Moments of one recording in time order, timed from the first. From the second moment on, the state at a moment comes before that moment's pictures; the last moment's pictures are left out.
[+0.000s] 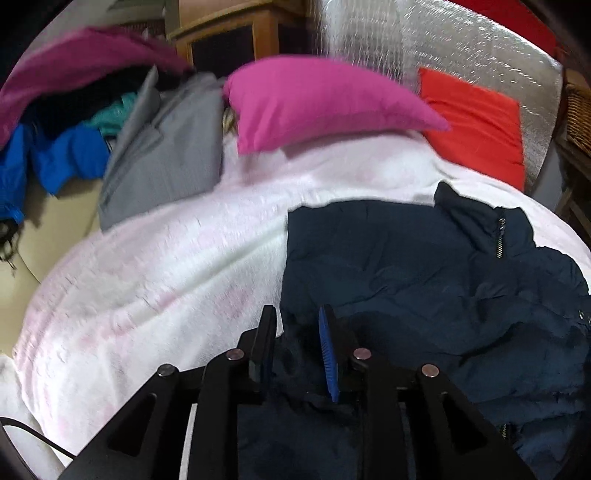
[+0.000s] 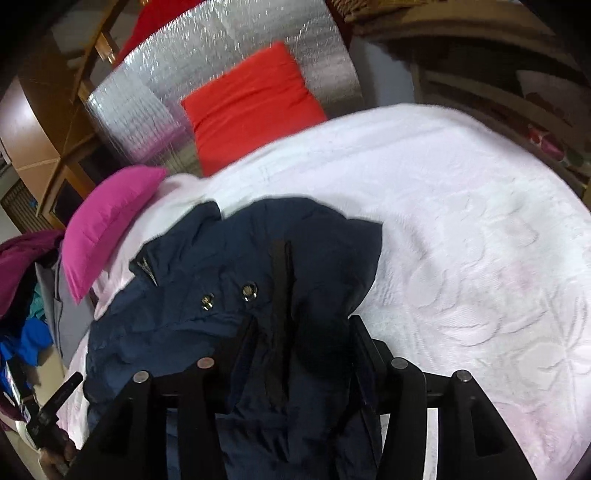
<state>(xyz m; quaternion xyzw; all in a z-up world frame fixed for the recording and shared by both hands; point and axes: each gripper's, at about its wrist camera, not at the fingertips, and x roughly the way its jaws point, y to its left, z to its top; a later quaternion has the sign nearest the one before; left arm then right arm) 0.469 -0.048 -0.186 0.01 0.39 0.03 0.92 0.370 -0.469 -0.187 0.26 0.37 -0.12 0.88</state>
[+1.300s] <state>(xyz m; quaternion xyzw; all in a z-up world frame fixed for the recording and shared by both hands) 0.438 -0.101 -0.178 0.07 0.34 -0.02 0.94 0.384 -0.405 -0.189 0.24 0.39 -0.02 0.89</state>
